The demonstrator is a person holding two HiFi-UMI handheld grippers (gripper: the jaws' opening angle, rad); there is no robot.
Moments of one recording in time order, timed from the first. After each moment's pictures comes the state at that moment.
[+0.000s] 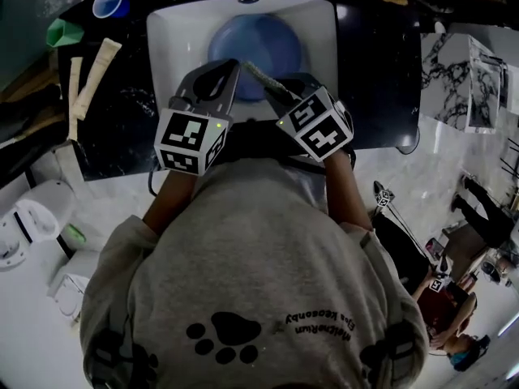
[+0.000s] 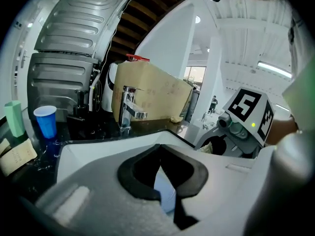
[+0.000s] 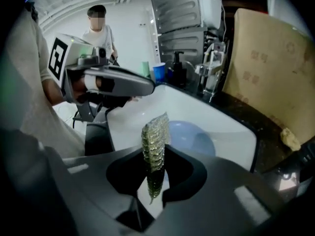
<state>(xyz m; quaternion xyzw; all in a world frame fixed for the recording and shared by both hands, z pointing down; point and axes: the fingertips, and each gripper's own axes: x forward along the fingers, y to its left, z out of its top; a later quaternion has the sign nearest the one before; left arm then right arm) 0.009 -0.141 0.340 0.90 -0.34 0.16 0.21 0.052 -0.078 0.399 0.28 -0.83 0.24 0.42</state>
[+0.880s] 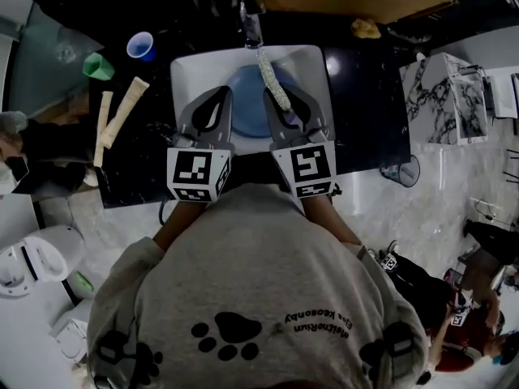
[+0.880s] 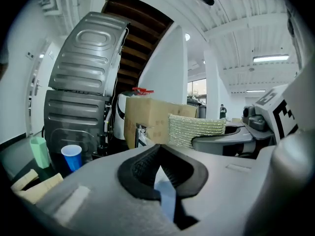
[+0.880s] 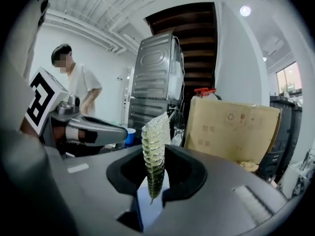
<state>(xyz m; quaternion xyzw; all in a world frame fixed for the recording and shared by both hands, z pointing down) -0.033 -0.146 0.256 0.90 -0.42 0.07 0.10 0.039 -0.127 0.252 0.55 -0.82 0.03 0.16</state>
